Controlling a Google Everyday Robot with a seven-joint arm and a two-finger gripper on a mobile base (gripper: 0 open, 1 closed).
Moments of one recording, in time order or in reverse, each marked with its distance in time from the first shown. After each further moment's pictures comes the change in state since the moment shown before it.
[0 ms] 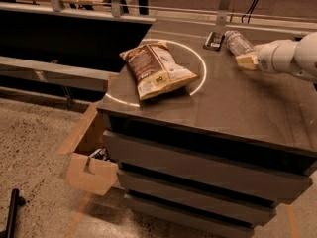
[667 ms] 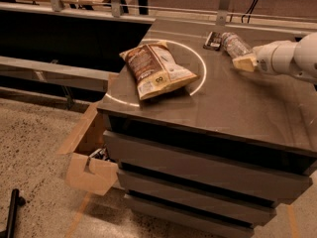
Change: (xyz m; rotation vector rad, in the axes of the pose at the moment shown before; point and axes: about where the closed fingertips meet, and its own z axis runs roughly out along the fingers) arm 0.002 0.006 -0.002 -0.010 0.008 -0.008
